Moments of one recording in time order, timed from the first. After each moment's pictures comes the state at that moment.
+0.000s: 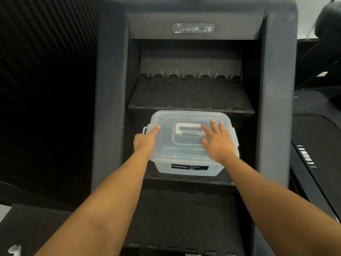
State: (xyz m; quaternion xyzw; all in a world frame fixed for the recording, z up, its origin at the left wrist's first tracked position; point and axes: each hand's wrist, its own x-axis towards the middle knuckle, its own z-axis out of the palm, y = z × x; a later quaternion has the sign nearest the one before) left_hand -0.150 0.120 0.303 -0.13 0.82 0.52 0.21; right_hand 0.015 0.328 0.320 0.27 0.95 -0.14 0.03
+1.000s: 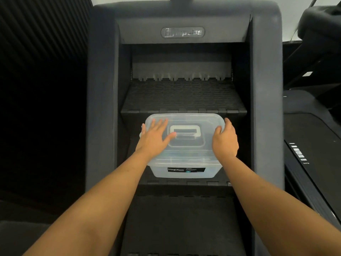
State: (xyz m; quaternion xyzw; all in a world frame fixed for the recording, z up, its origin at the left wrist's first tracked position) left_hand -0.145 0.139 0.319 0.40 0.90 0.16 0.07; right_hand 0.016 0.334 0.319 0.47 0.78 -0.32 -0.26
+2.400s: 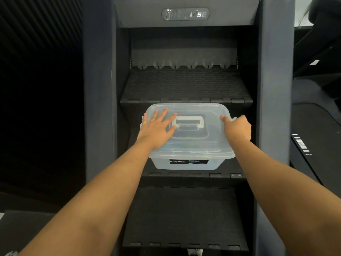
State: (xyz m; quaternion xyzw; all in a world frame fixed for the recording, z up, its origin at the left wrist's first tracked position) left_hand -0.154 0.142 0.312 0.44 0.89 0.06 0.06; right_hand 0.013 0.365 0.331 0.59 0.70 -0.37 -0.17
